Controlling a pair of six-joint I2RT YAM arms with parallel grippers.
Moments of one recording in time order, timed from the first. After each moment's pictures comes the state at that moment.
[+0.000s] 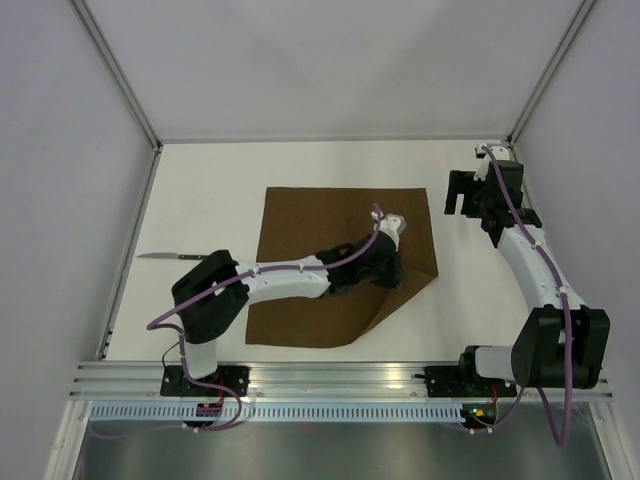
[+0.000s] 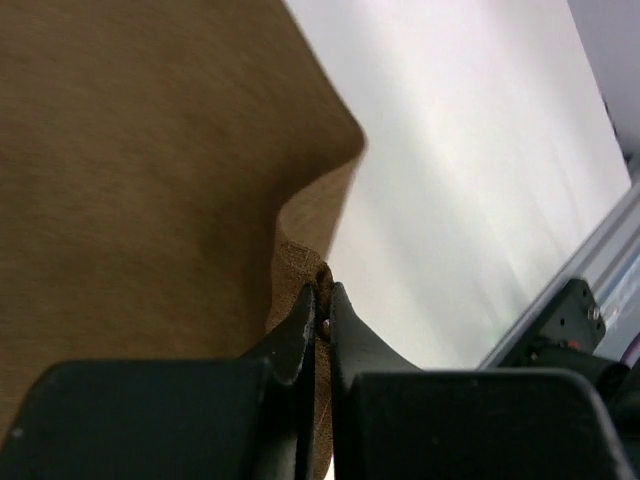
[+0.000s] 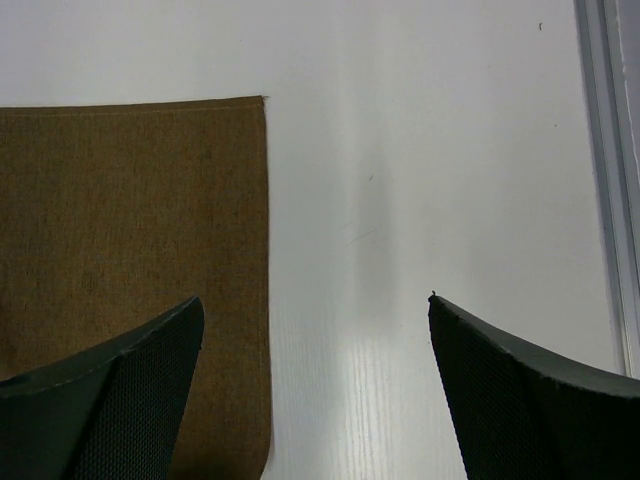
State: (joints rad) left arm -1.15 1.87 1.25 0.03 -0.14 -0.65; right arm -0.04 1.32 1.02 -0.30 0.00 0.02
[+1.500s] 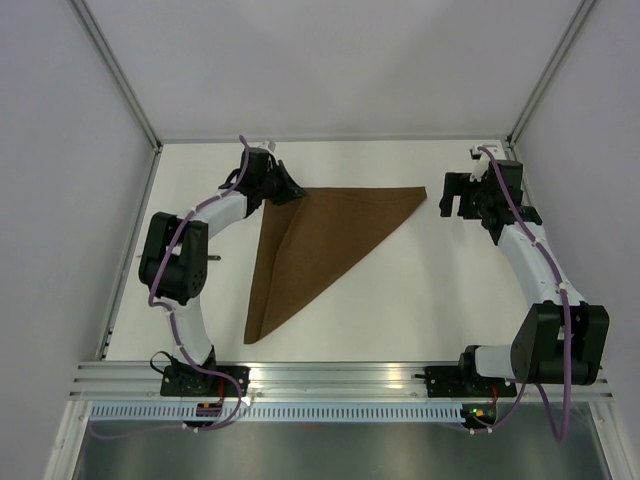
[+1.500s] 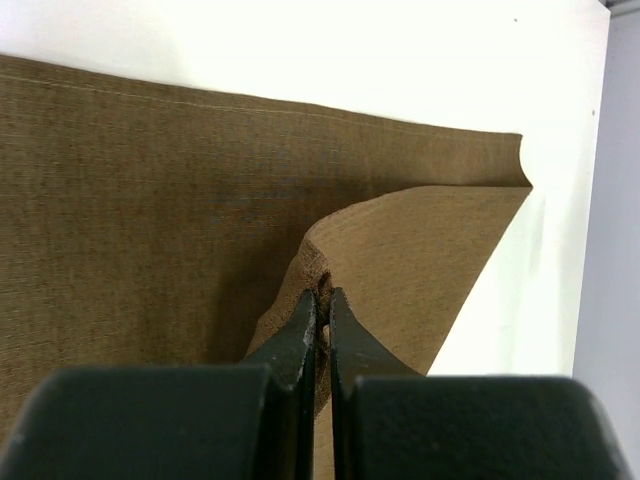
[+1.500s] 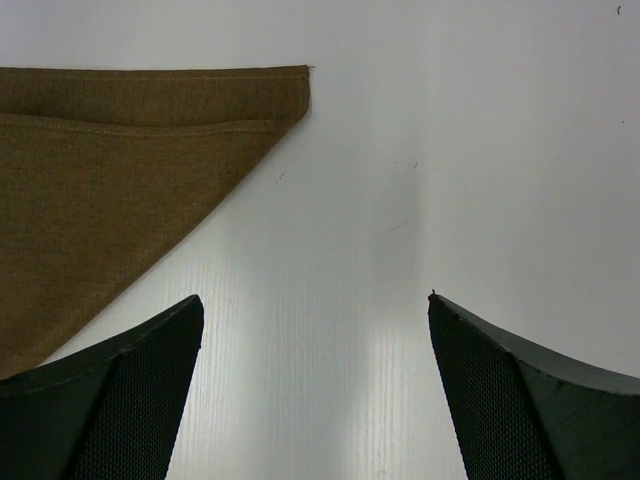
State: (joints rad) left arm -0.29 1.92 1.32 -0.02 0.30 -0.68; right arm -0.06 1.34 1.04 -0.34 -0.12 0.01
